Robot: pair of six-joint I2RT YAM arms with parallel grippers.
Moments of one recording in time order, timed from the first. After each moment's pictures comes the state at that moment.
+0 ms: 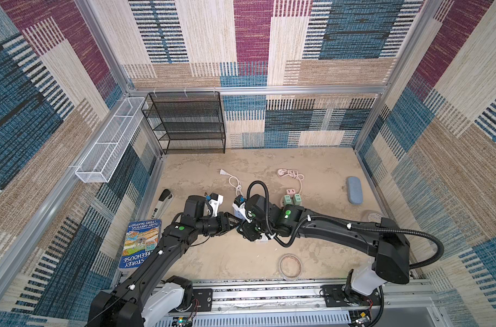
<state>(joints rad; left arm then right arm) -0.31 1.02 0.61 -0.33 0.77 -0.70 1.08 1.62 1.28 -0.52 -0.04 0.31</state>
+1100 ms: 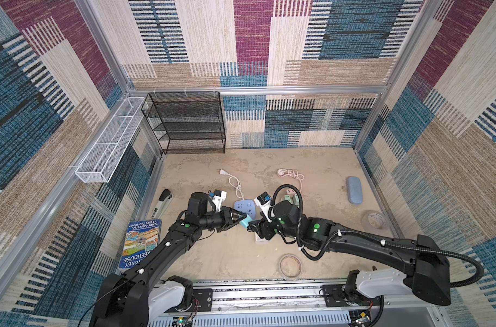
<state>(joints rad) -0.32 1.13 0.57 -0.01 0.85 -0.95 1.03 1.28 0.86 -0.10 0.09 0.30</state>
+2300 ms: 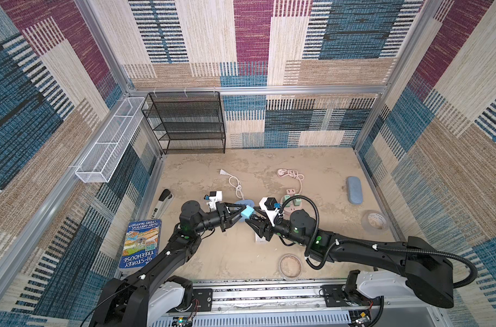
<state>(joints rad) -0.32 1.06 0.40 0.59 0.89 -1.59 1.01 1.30 0.62 0.55 -0.03 0.12</state>
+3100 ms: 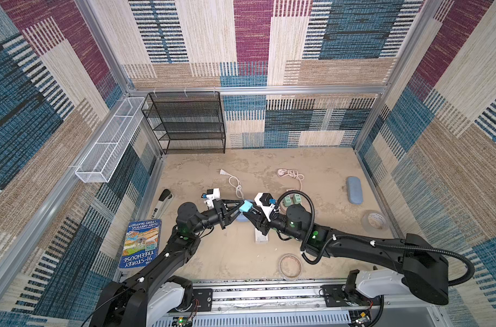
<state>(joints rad) -0.32 1.05 0.39 0.70 0.84 -1.68 1.01 1.33 0.72 0.50 -0.03 0.04</state>
